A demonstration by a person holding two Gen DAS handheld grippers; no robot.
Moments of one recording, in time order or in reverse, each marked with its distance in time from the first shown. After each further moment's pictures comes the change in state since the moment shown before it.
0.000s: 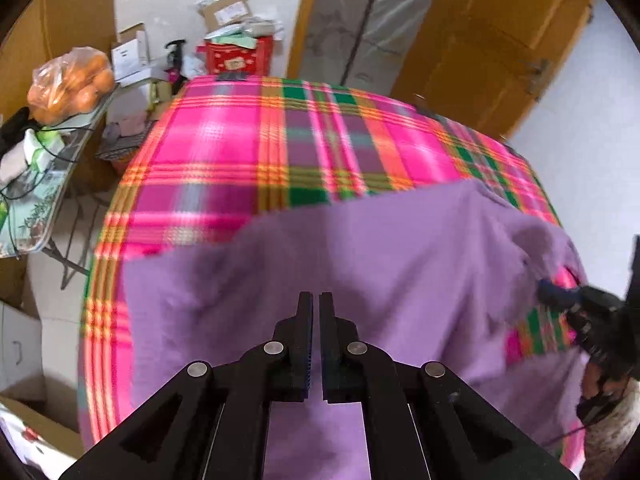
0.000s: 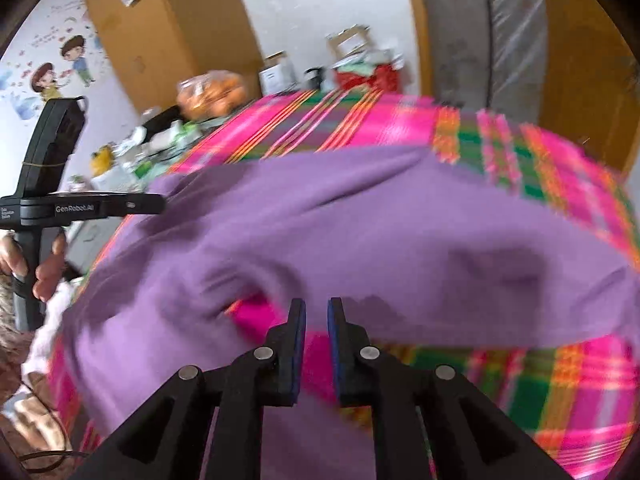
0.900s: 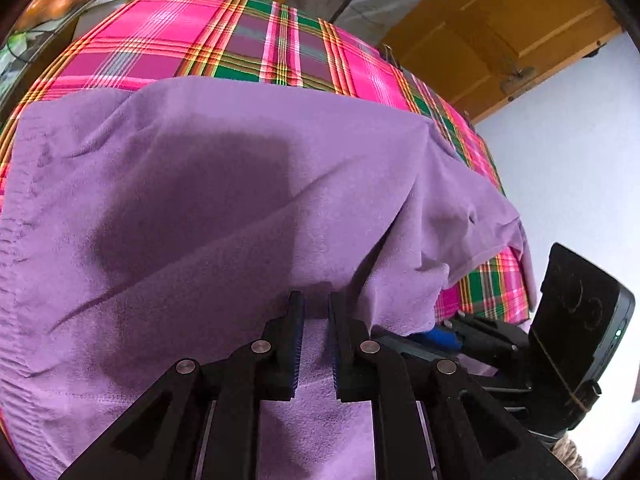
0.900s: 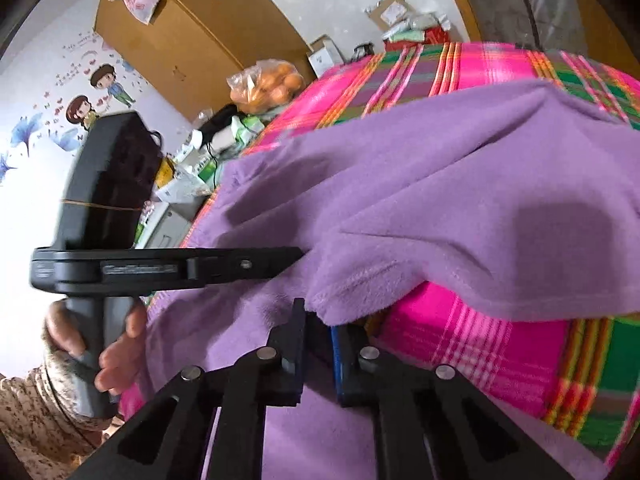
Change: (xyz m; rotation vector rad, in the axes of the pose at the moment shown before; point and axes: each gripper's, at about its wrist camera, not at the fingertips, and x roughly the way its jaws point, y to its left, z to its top) left arm 0.037 -0.013 -0.050 -0.183 0.133 -0.226; right arm 0.043 0.052 0.001 0.107 0.005 0.277
